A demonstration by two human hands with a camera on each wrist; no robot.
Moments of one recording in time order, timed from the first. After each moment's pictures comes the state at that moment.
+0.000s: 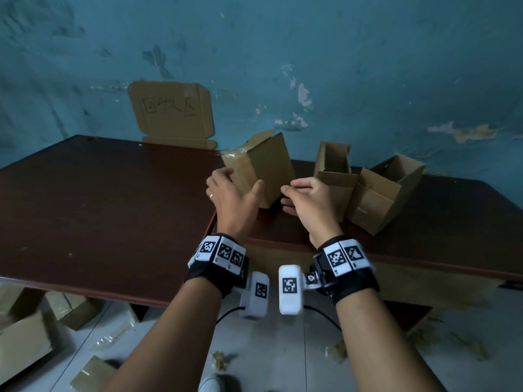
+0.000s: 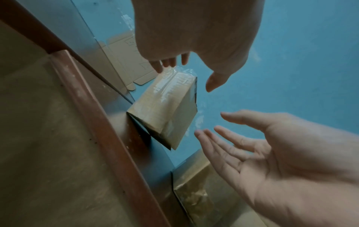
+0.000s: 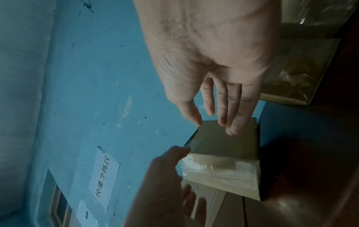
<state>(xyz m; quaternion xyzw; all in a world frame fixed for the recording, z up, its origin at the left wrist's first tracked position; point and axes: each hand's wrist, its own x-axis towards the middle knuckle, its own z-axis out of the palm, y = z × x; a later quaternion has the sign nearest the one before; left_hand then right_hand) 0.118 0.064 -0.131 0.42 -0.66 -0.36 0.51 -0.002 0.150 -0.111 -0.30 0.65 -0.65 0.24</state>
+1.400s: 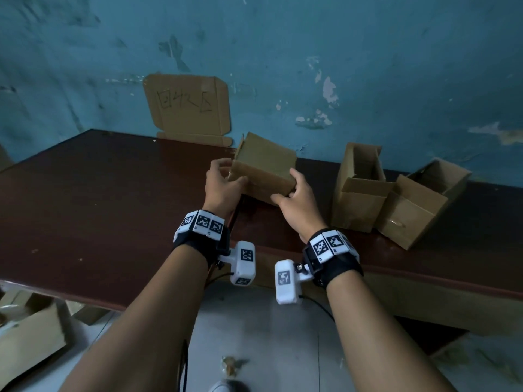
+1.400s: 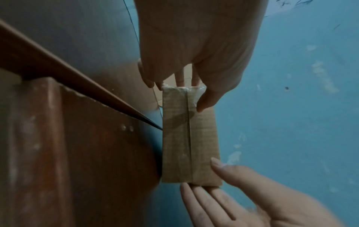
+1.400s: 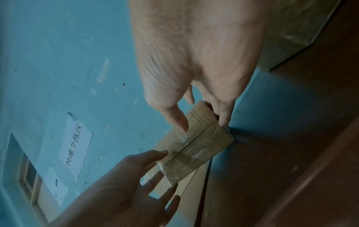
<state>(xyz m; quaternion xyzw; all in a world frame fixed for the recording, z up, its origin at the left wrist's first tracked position) 0.140 -0.052 -0.148 0.44 -0.62 -0.47 0.45 0.000 0.065 -0.146 -0.41 0.70 -0.53 0.25</state>
